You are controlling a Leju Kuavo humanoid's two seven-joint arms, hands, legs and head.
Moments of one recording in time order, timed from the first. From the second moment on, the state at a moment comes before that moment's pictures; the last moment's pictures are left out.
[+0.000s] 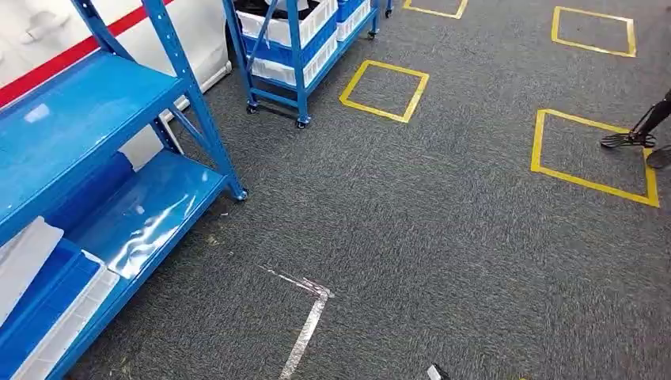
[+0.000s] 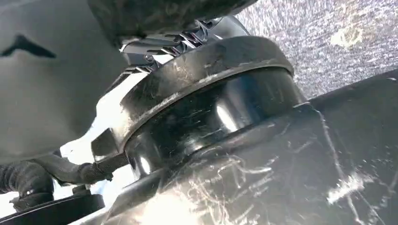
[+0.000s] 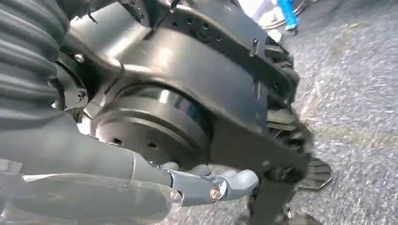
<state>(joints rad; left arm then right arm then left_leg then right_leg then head) -0.15 -0.18 -1.54 -0.17 0.88 0.32 0.13 -0.10 -0.07 0.67 -0.18 -0.75 0.20 0.19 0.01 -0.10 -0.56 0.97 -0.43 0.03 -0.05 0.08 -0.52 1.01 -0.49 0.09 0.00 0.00</state>
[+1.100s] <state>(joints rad) -0.14 -0.20 -1.53 -0.18 0.88 0.41 0.12 -0.10 -0.08 0.68 -0.18 -0.80 0.18 0.19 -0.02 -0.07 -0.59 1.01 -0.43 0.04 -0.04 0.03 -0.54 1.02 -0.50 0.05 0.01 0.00</state>
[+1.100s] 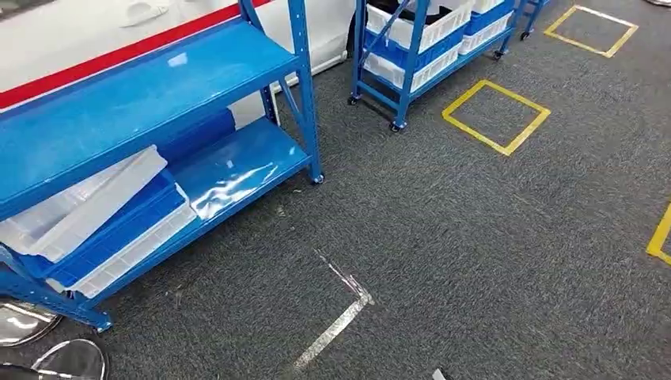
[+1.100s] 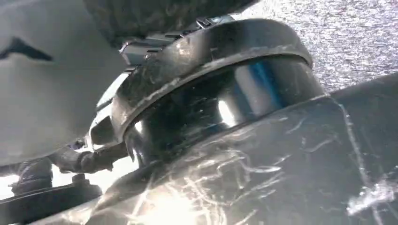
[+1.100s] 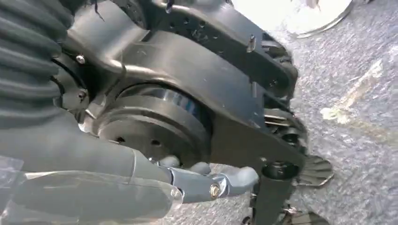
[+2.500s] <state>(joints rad) -0.14 -0.21 -1.53 -0.18 0.88 0.45 0.11 -0.10 -0.08 0.68 -0.18 -0.82 0.19 0.16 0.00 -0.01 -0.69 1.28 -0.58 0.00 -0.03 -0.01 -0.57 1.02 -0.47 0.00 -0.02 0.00</state>
